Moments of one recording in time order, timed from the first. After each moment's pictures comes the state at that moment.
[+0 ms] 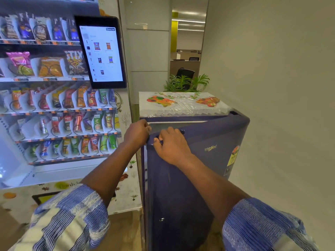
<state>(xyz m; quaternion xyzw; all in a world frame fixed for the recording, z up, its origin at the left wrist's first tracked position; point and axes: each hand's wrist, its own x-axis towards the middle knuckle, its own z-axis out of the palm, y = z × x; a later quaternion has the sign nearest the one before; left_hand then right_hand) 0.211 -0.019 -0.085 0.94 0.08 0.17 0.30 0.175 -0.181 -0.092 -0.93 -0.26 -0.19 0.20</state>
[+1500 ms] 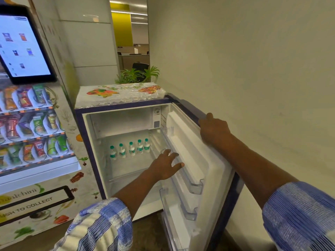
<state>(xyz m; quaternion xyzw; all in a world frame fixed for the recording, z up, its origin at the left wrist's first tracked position) 0.120 -0.333 -0.222 0.95 -0.20 -0.05 0.24 0.083 -0.516 -0.051 -1.00 0.02 -0.07 -0.06</state>
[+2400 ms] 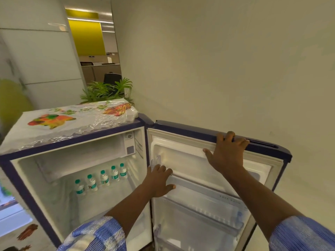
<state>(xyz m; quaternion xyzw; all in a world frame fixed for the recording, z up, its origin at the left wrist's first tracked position) 0.284 -0.415 -0.234 0.94 -0.33 -0.01 0.03 0.205 -0.652 -0.113 -0.95 0.24 -0.14 -0.15</state>
